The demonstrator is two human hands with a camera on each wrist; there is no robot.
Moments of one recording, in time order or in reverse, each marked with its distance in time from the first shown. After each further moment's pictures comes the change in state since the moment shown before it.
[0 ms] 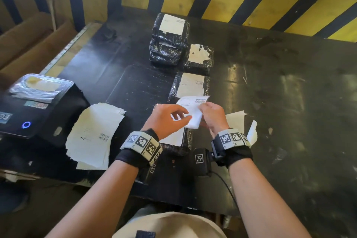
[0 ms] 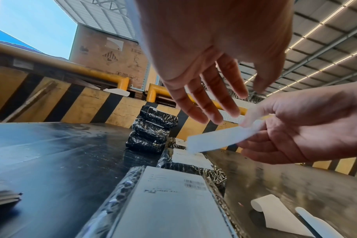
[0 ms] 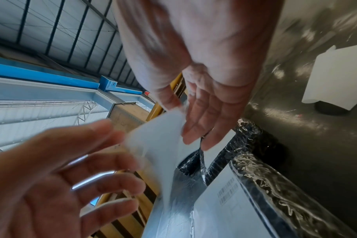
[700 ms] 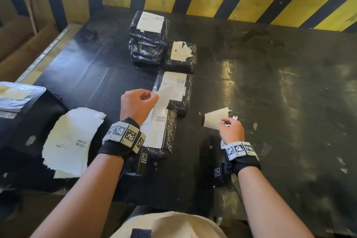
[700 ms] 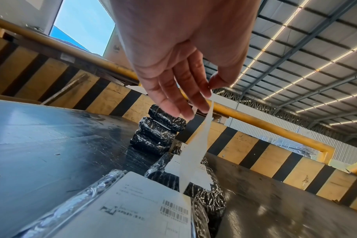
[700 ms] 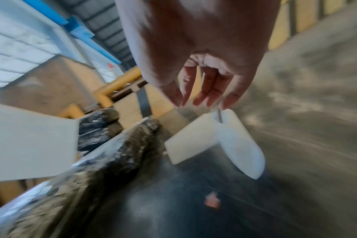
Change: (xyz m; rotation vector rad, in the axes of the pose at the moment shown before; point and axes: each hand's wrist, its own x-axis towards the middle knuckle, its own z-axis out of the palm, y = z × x) left_hand 0.041 0.018 0.008 0.043 0.401 -0.260; right_hand 0.035 0.080 -0.119 -0.464 0.353 -0.043
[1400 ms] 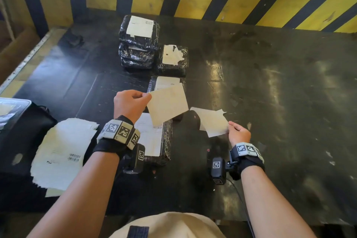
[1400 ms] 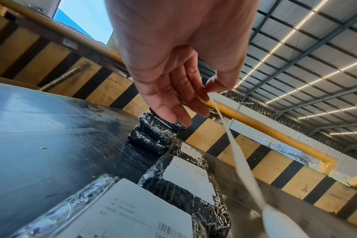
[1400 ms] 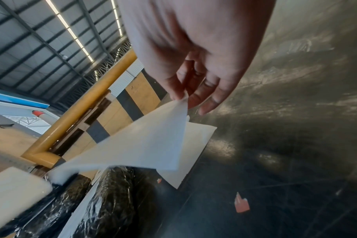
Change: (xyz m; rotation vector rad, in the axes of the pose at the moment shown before) left_hand 0.036 -0.005 -0.001 -0.066 -0.103 -0.150; right_hand 0.017 0.022 -0.006 0.407 0.197 0.247
